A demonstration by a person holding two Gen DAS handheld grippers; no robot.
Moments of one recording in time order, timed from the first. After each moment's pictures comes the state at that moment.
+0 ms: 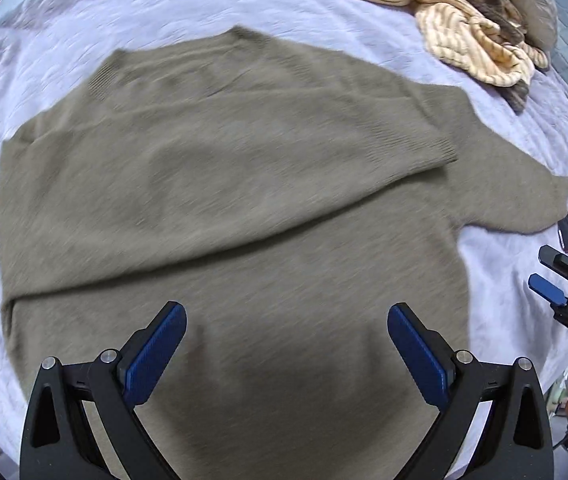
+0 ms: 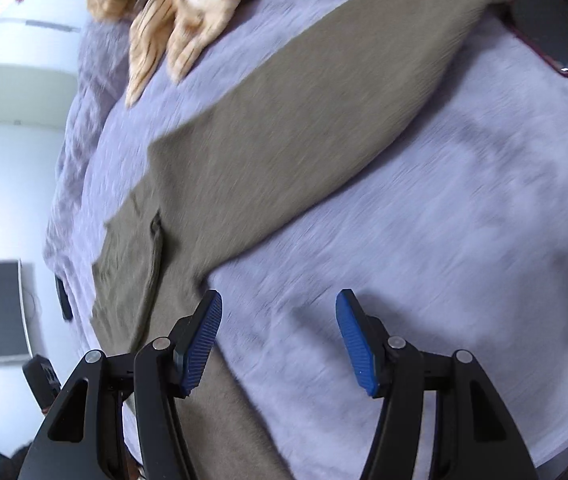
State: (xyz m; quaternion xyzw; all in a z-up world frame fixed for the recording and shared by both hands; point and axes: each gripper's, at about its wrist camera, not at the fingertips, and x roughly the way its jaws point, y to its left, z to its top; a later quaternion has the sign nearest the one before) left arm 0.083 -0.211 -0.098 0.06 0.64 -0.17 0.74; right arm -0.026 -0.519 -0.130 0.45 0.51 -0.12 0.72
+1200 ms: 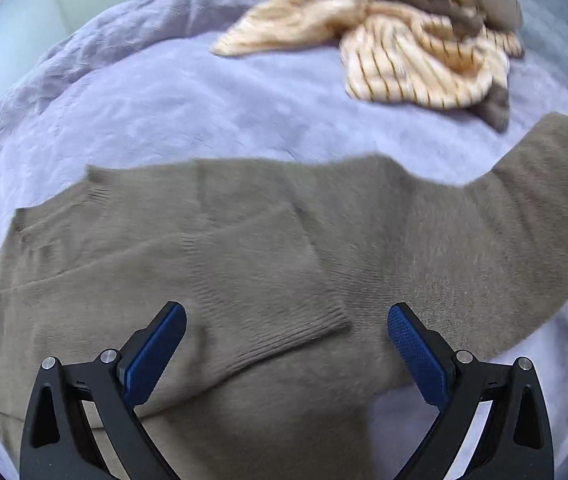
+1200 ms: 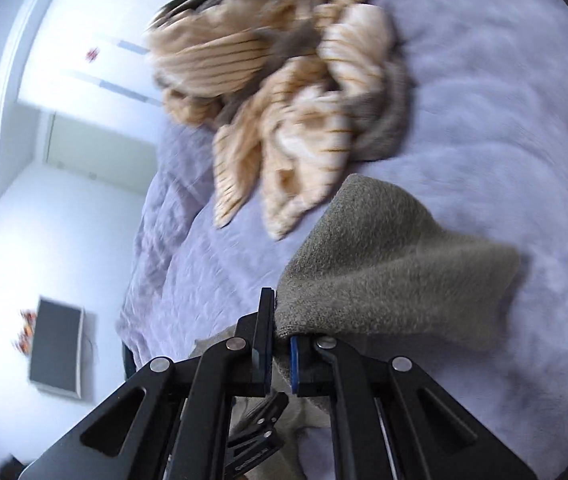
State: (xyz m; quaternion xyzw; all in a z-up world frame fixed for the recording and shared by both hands) left arm 0.135 -0.327 -0.106 0.12 0.54 -0.18 0.82; right arm 0.057 -0.577 -0.050 0.45 0.35 -0.05 0.82
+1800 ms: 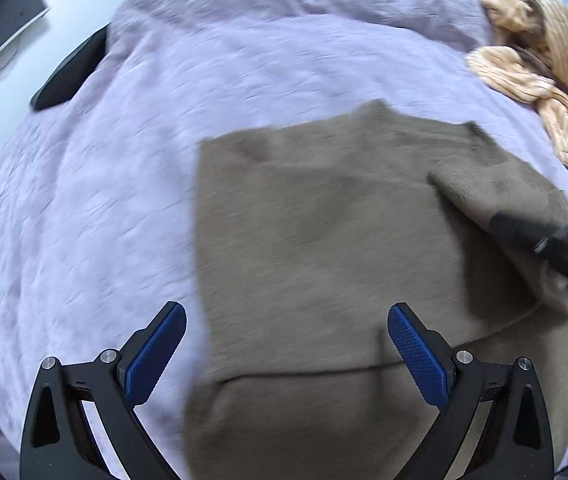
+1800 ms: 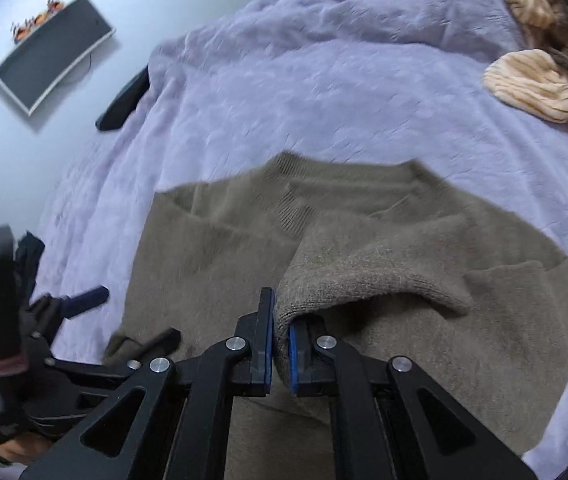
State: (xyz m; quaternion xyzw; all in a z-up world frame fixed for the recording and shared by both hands) left arm 0.148 -0.004 -0.090 0.05 0.57 -0.02 0.82; right arm 0.177 -0.170 -0.115 0.05 0.54 0.15 0.83
